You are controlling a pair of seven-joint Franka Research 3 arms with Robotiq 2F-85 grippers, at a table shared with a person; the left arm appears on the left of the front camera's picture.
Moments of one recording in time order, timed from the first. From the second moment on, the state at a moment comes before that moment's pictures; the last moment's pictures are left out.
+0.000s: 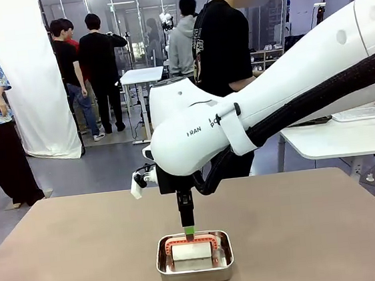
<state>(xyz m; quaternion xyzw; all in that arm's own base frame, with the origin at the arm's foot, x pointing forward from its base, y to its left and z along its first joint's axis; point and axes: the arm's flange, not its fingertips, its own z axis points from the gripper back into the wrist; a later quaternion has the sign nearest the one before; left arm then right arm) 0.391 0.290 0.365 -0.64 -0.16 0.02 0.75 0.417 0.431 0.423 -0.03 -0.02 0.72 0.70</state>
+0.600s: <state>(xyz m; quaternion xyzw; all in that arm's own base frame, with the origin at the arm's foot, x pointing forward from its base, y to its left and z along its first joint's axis) 0.391 0.290 0.365 -0.64 -0.16 0.02 0.75 0.420 0.428 0.423 -0.03 -0.02 0.71 0.70</state>
